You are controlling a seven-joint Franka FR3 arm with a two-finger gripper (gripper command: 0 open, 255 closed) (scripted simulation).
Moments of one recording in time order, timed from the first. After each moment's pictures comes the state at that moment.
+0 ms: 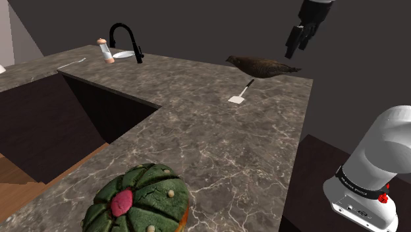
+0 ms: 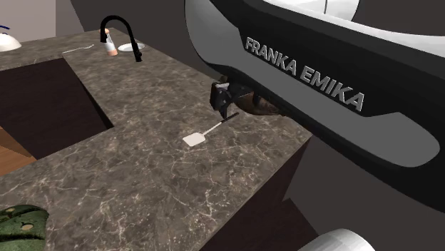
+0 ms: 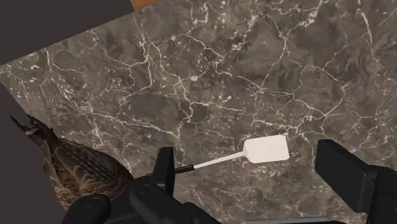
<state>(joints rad) 0.02 -0.80 0.00 -2.27 -0.07 1.67 -0.01</state>
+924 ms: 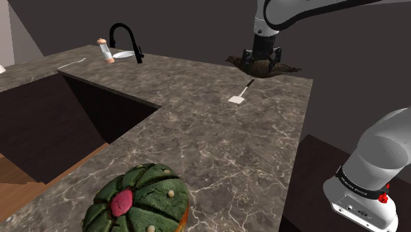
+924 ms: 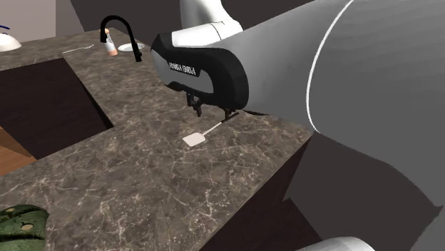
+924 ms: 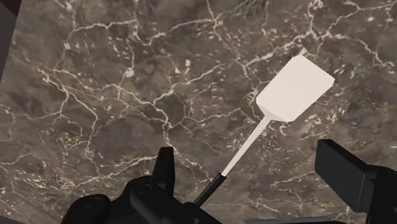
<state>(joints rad) -0.16 -0.40 0.21 -2.19 -0.02 1.90 0.70</state>
